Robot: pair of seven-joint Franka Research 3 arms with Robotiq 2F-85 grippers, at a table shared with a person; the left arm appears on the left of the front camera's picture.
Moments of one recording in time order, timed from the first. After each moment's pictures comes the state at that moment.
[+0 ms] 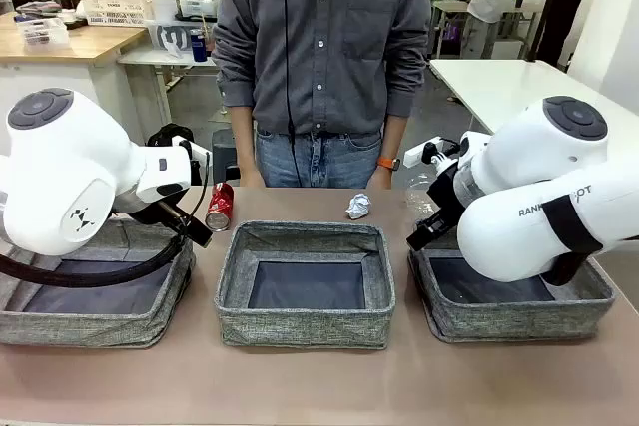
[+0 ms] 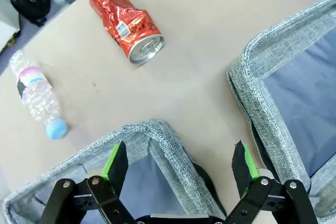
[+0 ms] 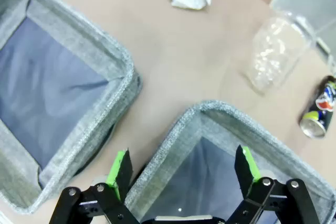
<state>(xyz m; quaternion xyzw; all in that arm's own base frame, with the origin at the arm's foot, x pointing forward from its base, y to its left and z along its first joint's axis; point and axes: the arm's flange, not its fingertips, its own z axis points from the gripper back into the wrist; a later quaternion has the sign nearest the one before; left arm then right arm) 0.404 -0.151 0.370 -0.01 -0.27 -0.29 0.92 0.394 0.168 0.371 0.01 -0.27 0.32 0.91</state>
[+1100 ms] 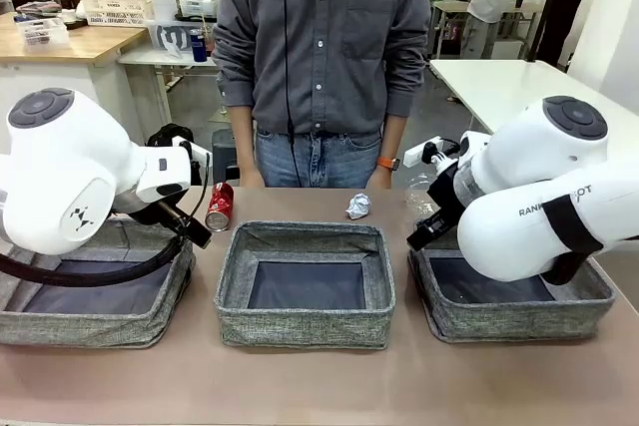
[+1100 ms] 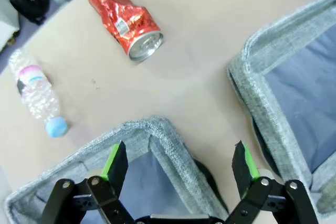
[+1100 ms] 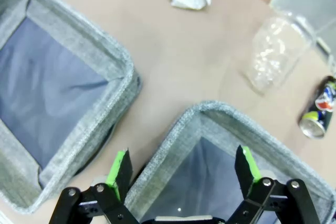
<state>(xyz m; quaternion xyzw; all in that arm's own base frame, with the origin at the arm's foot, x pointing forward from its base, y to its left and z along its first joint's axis) 0.403 -0.151 0.375 0.00 -0.25 -0.30 0.92 0.394 0.168 0.377 0.01 -0.28 0.32 0.91</state>
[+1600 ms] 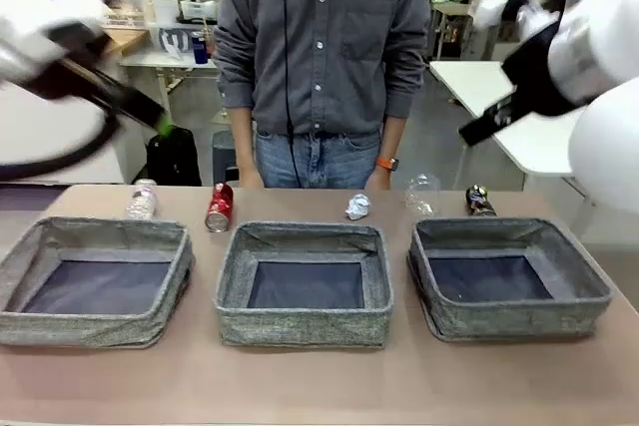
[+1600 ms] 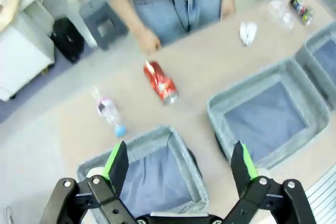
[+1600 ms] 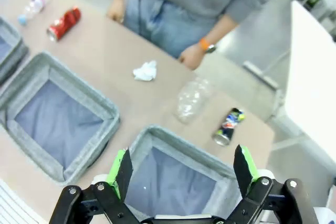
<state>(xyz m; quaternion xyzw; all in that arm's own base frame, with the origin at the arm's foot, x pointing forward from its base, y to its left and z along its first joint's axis) 0.283 -0.138 0.608 -0.02 -0.41 -0.25 0.88 0.304 0.142 0.580 -0.04 -0.42 0.28 0.86</state>
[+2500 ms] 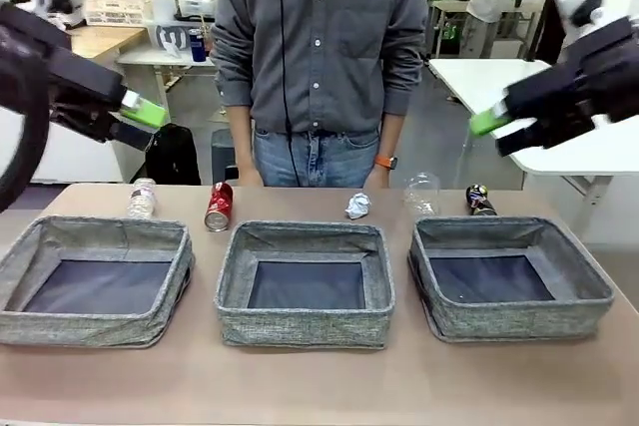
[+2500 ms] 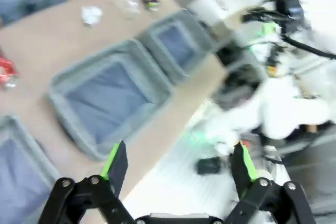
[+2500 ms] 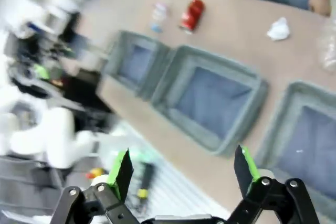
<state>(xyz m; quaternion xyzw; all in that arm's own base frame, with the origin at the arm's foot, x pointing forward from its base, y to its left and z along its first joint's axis) 0.300 -0.087 0.576 -0.46 -0.23 -0.27 0.82 0.304 0.065 0.575 0.41 -0.23 0.16 0.87</state>
